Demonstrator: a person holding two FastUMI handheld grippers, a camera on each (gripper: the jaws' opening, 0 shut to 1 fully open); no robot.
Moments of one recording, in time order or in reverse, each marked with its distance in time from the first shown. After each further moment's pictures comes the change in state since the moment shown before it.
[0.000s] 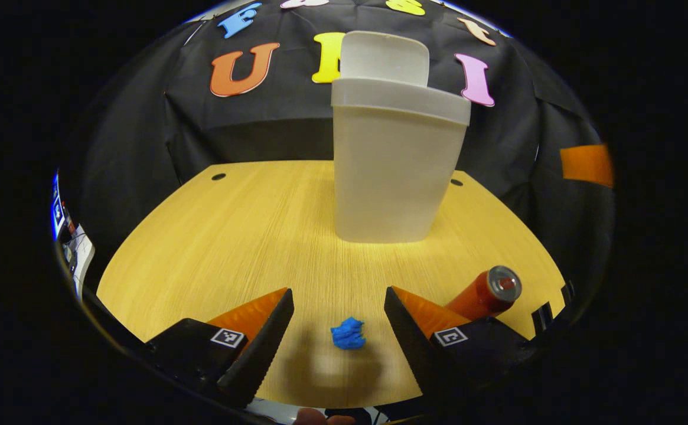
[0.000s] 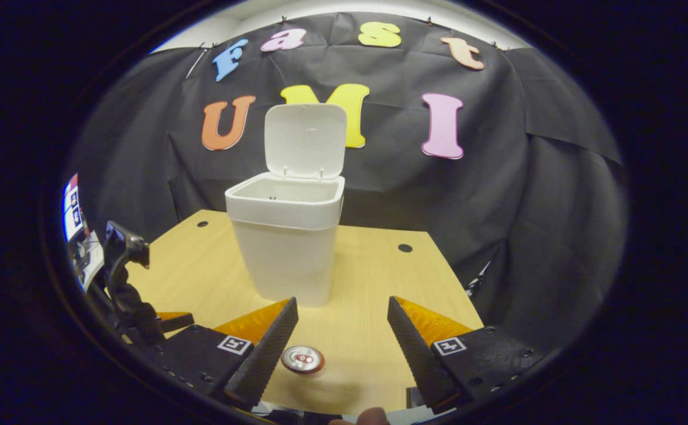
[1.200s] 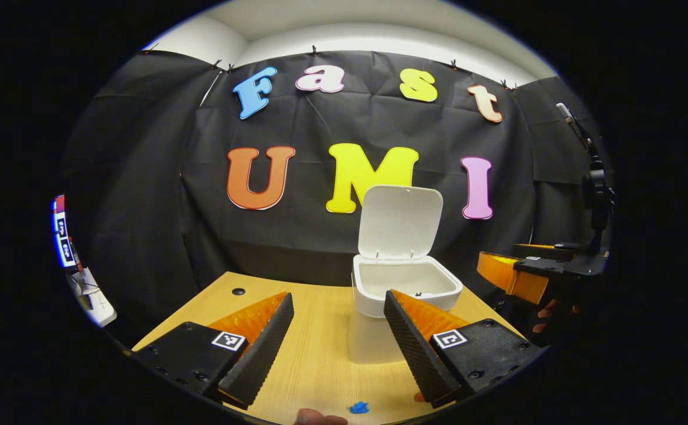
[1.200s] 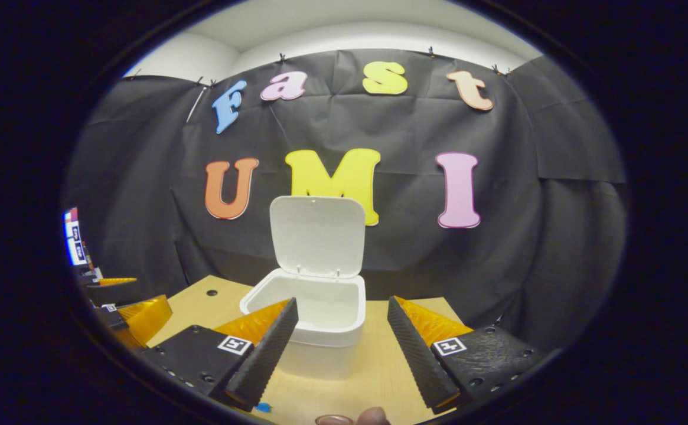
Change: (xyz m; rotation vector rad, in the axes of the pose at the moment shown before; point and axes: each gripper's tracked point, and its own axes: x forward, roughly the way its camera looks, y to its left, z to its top) left arm -0.119 0.038 0.251 -0.008 -0.505 0.004; right arm 0.016 0.035 0.167 0.058 -0.289 0.042
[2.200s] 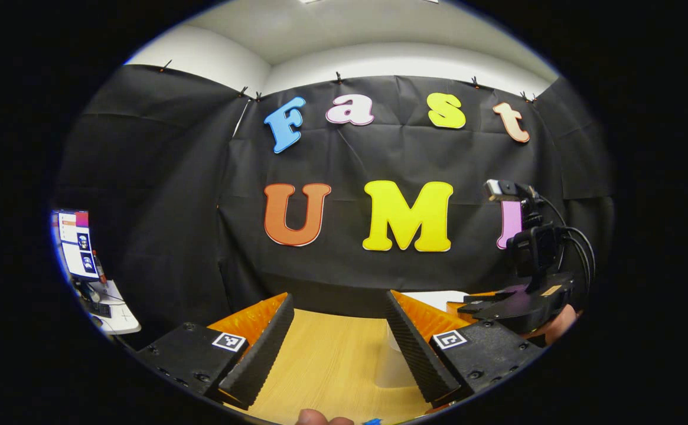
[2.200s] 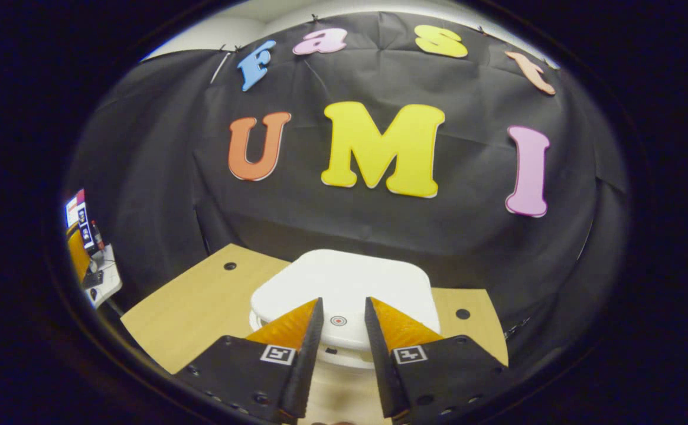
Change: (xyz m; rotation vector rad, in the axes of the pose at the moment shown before) left arm -0.003 0.042 0.069 0.004 -0.160 0.185; right arm 0.103 0.079 -0.001 -0.120 0.162 0.172
